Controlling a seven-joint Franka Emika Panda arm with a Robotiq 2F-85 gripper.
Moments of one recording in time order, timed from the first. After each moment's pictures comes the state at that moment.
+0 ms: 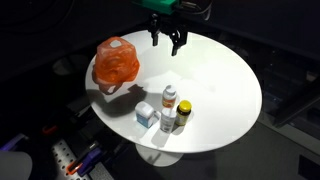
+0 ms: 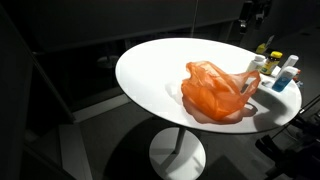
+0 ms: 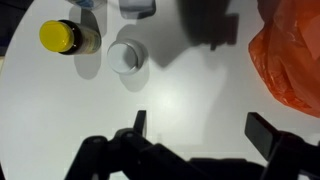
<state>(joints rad) -0.08 0.26 -0.05 -1.98 -0.02 2.12 -0.07</state>
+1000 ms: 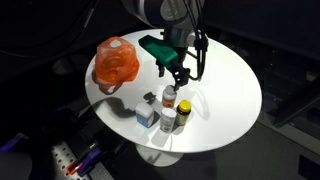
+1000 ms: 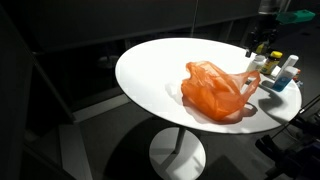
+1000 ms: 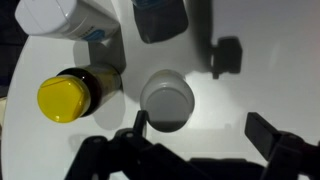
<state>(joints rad) -0.13 0.37 -0.12 -2.11 0.01 2.35 -0.02</state>
